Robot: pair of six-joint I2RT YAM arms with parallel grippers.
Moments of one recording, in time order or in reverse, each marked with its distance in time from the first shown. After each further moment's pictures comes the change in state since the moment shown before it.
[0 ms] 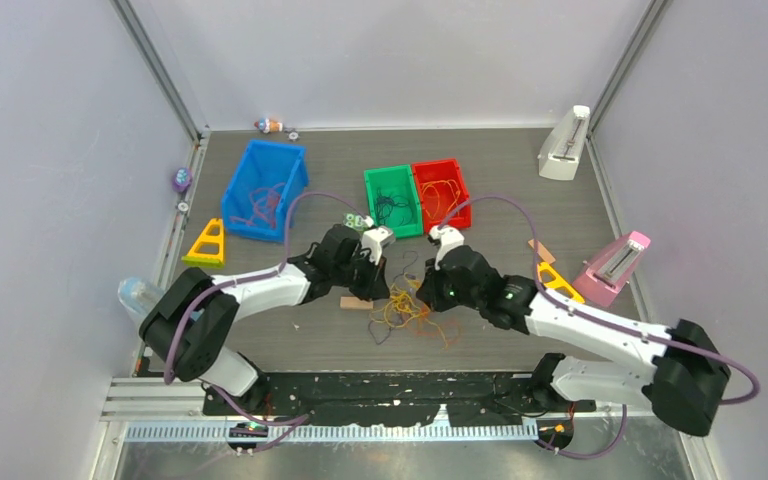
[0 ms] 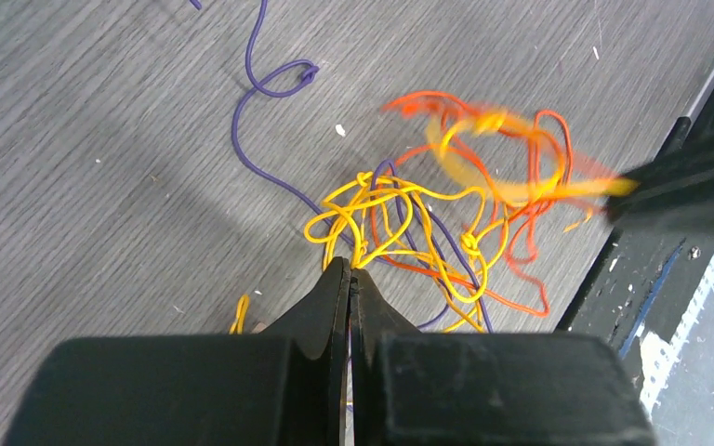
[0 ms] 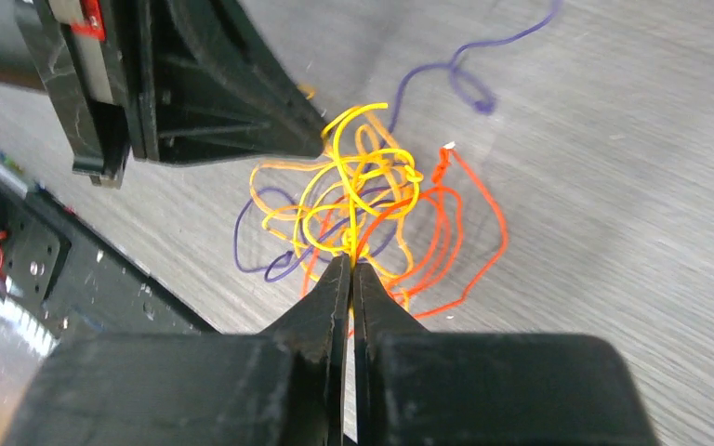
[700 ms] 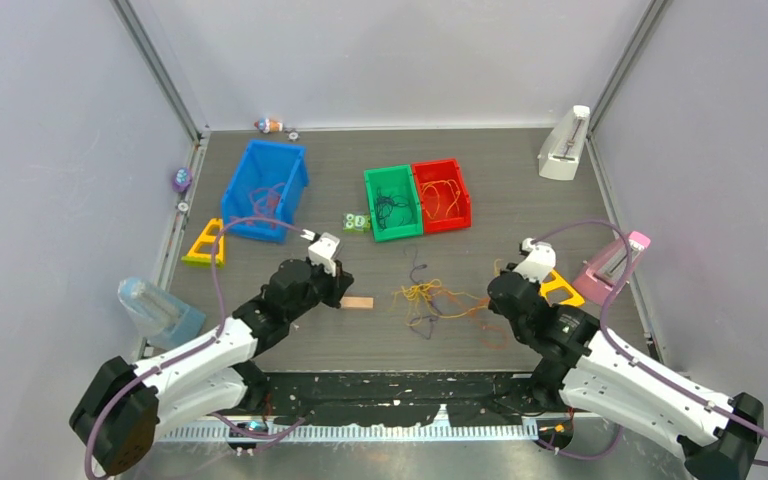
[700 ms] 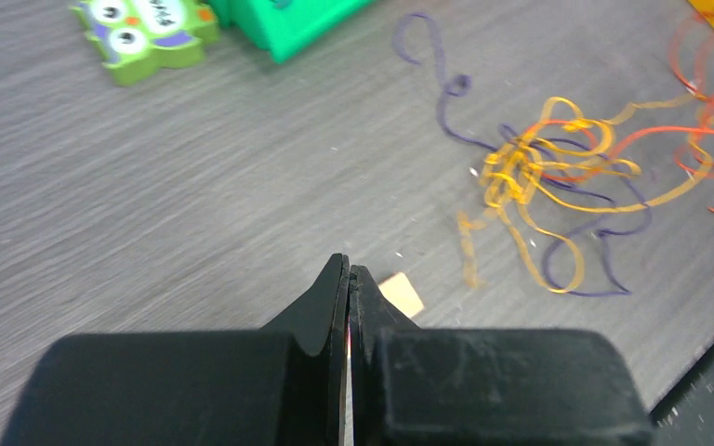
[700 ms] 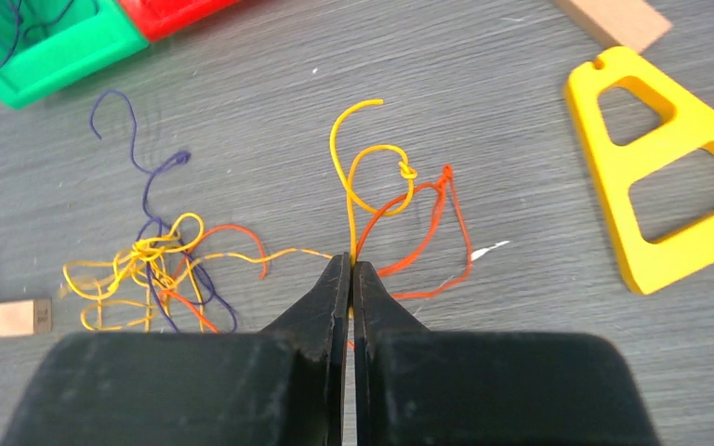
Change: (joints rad) left arm -0.002 -0.557 -0.359 0.155 -0.389 -0.012; right arm -0.047 -0.480 -0.145 -0.390 0.654 0.295
